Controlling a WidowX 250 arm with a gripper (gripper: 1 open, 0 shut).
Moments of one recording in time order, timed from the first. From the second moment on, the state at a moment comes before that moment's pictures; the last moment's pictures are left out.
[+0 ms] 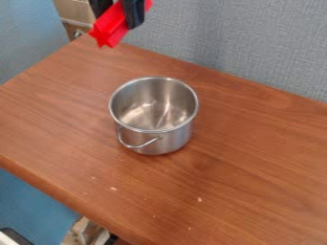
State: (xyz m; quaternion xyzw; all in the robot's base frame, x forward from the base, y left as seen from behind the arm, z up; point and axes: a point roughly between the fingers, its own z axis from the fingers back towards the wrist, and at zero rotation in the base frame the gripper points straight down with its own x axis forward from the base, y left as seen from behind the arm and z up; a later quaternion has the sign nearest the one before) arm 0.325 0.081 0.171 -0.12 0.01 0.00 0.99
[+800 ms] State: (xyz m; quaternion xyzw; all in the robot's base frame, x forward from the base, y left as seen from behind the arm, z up) arm 0.313 0.083 0.170 -0.12 0.02 -0.02 0.99
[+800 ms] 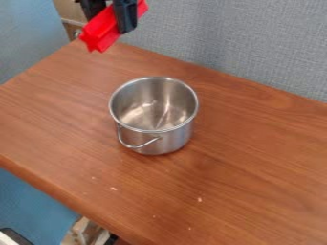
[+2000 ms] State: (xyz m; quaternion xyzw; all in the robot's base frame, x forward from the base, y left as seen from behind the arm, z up) arm 0.302 0.062 0.176 -0.13 0.03 -0.07 0.99
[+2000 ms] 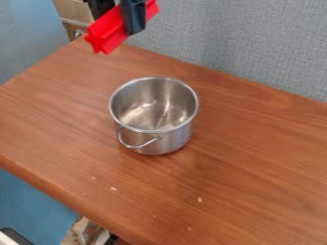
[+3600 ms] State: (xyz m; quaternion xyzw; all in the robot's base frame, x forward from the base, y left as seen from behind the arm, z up) arm 0.291 0.074 0.179 -0.13 0.03 -0.07 0.99
